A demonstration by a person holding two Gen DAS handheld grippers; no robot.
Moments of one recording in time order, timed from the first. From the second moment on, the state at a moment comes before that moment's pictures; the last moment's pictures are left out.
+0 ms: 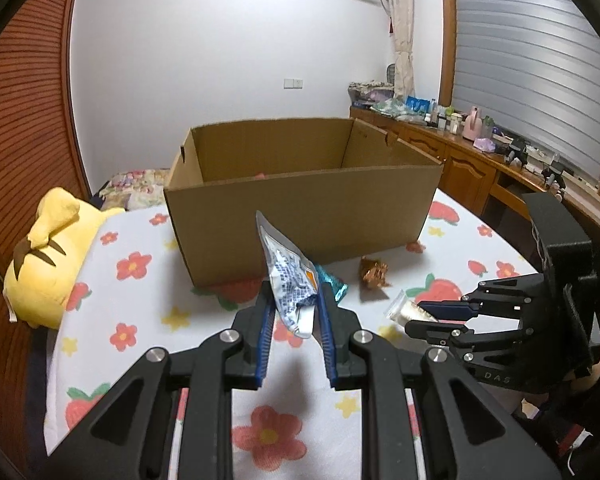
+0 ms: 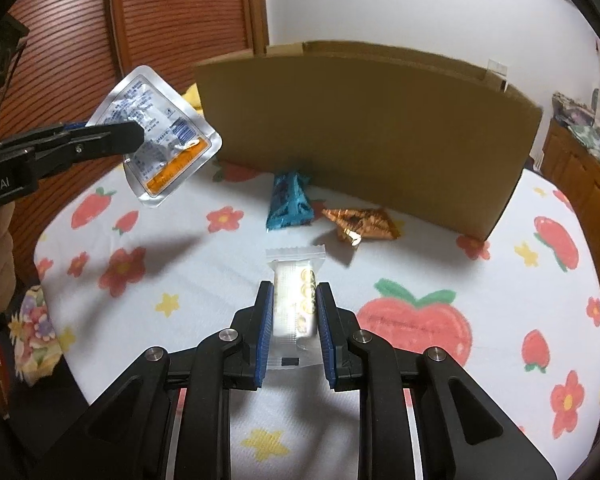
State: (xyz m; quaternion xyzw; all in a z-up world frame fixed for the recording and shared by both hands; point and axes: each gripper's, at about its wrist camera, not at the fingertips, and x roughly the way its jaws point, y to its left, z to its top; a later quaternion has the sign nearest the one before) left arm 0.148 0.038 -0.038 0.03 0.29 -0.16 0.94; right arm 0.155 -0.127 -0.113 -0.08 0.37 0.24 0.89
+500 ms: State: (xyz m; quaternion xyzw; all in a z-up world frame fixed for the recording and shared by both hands) left arm 0.147 0.031 0.006 0.03 0.25 -0.16 0.95; right arm 0.155 -0.141 -0.043 -0.08 0.31 0.22 0.92
